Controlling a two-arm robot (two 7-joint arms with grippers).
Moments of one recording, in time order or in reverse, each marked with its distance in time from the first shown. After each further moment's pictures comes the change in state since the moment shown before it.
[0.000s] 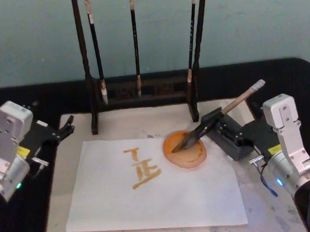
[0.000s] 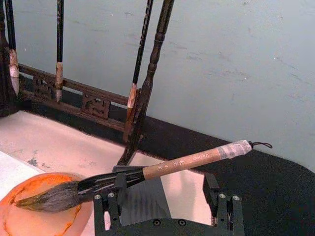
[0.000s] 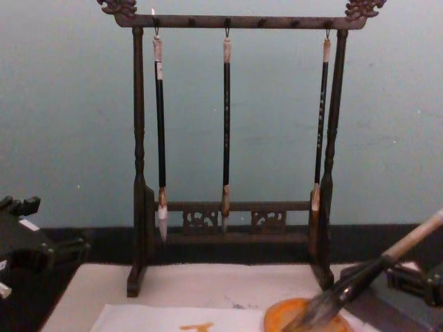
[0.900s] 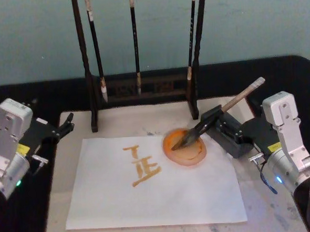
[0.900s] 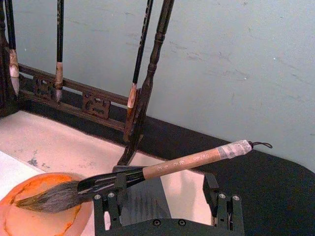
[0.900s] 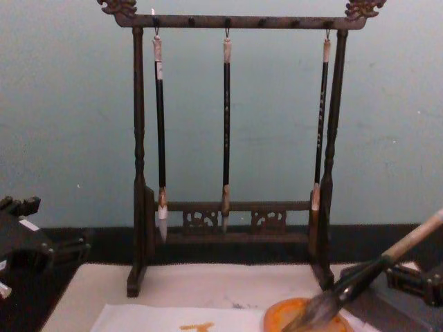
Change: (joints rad) left arm 0.000 0.000 0.000 0.000 0.000 0.000 0.000; right arm 0.000 0.000 0.000 0.000 0.000 0.000 0.000
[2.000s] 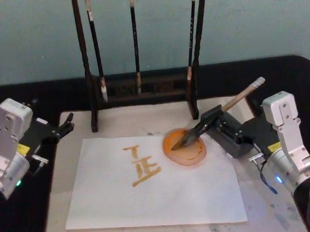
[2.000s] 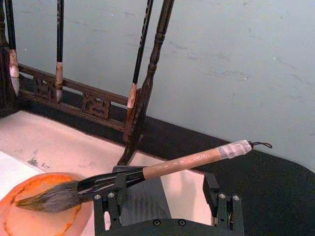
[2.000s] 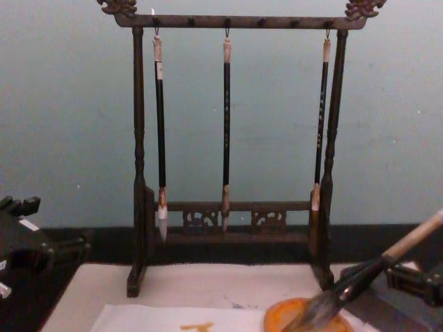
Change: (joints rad) left arm 0.000 0.000 0.000 0.000 0.000 0.000 0.000; right arm 0.000 0.000 0.000 0.000 0.000 0.000 0.000
